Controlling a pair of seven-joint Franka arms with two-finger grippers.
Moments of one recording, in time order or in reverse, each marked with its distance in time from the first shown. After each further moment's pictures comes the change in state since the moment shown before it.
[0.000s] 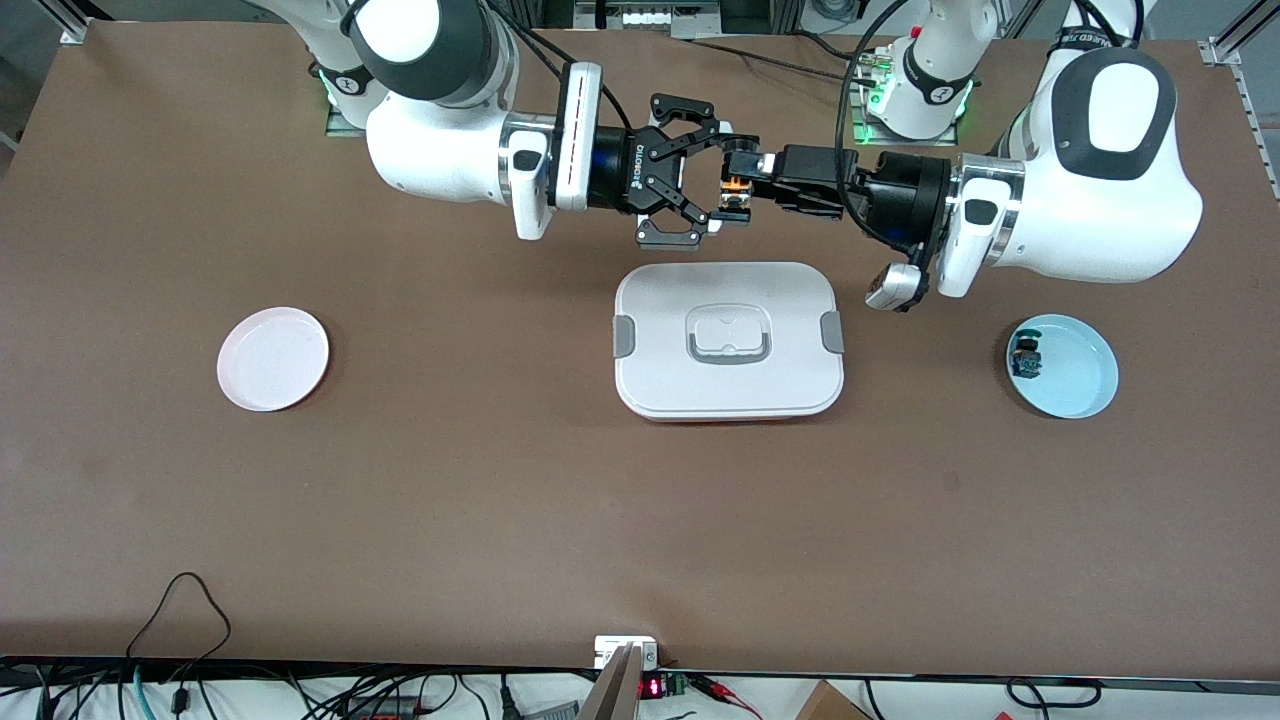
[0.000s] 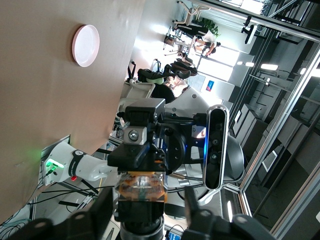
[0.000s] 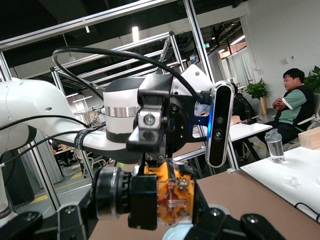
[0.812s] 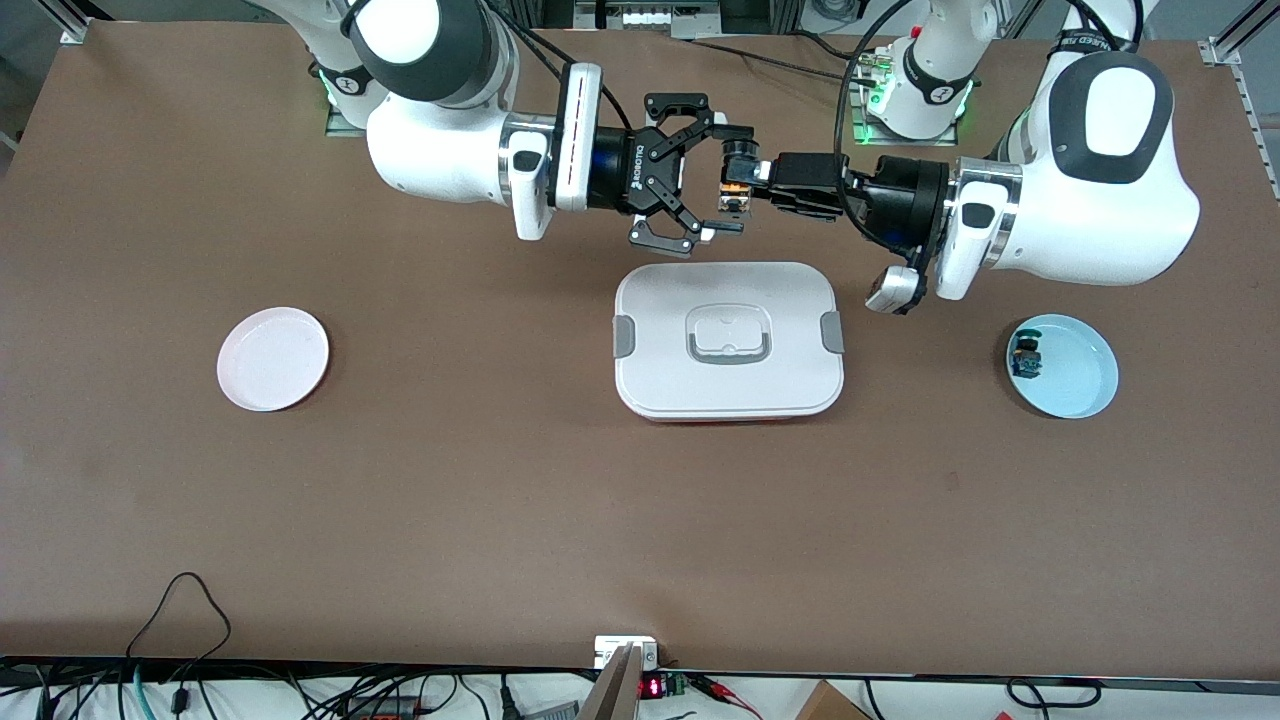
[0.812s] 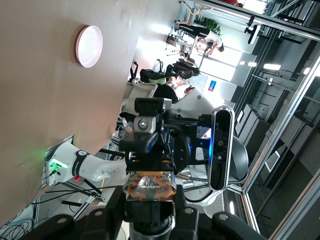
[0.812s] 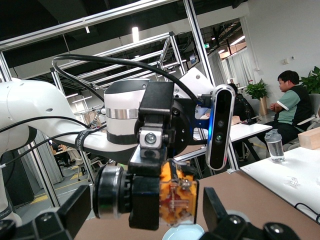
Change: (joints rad) left arm 0.001 0.003 0.000 -0.002 0.005 0.000 0.005; right arm 0.000 0.001 0.000 -0.001 0.003 -0.001 -0.002
